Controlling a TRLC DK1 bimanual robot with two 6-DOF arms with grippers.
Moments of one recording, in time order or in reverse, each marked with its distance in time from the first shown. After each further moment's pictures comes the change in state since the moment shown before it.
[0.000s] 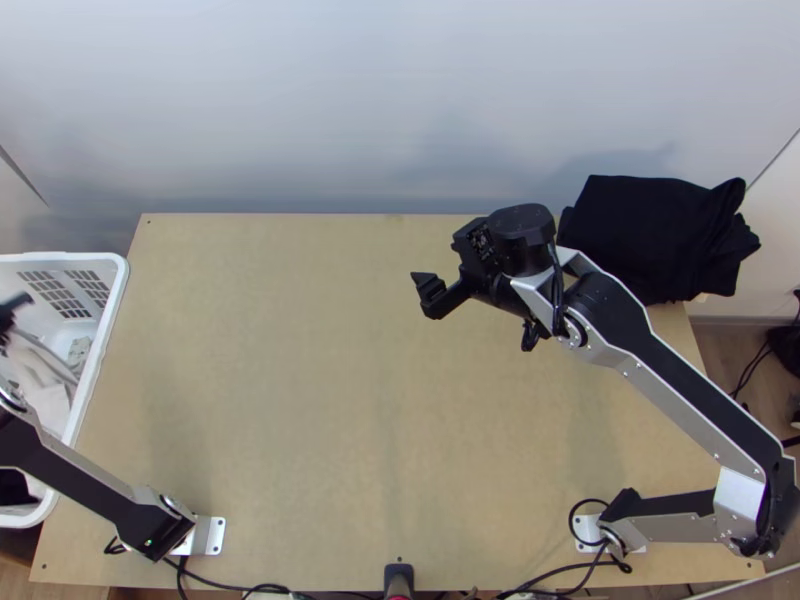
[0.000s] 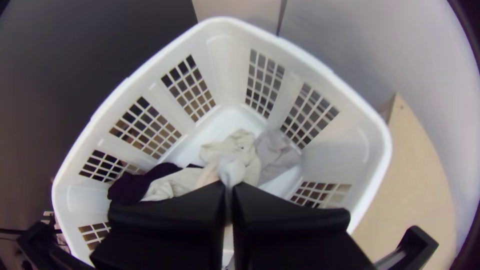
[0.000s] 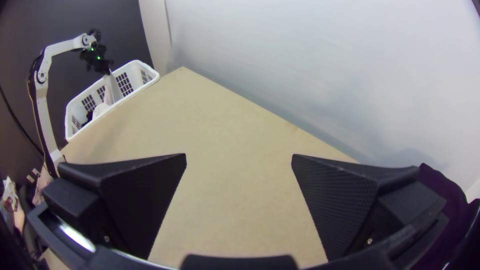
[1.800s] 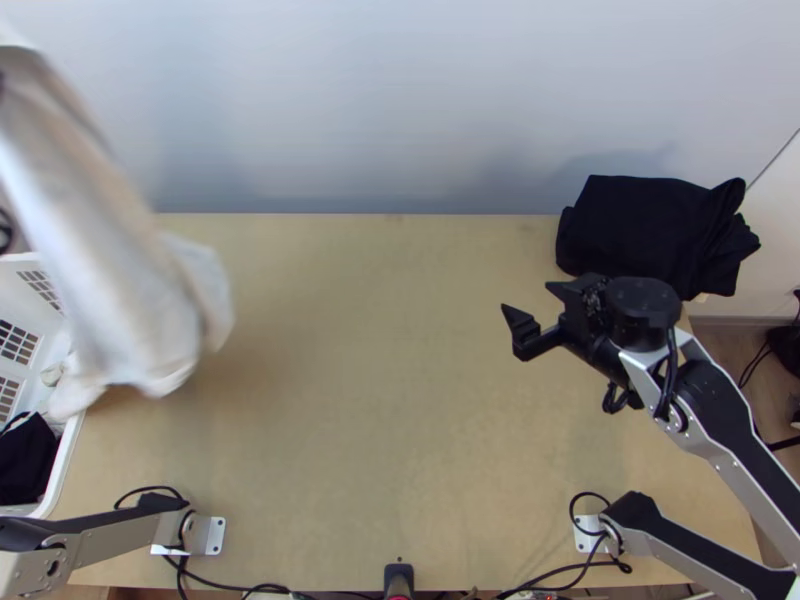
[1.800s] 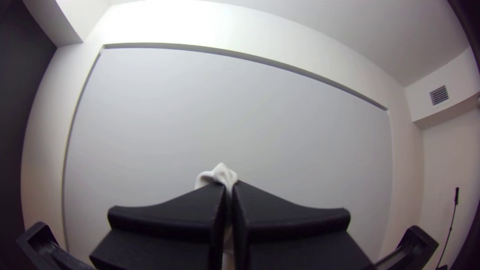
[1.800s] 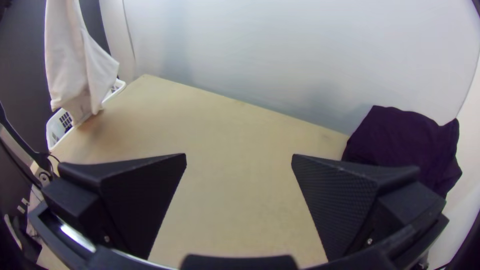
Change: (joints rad) left arm -1.086 -0.707 0.459 0.321 -0.101 -0.200; right arm -0.199 -0.486 -0.498 0.072 0.011 0.024
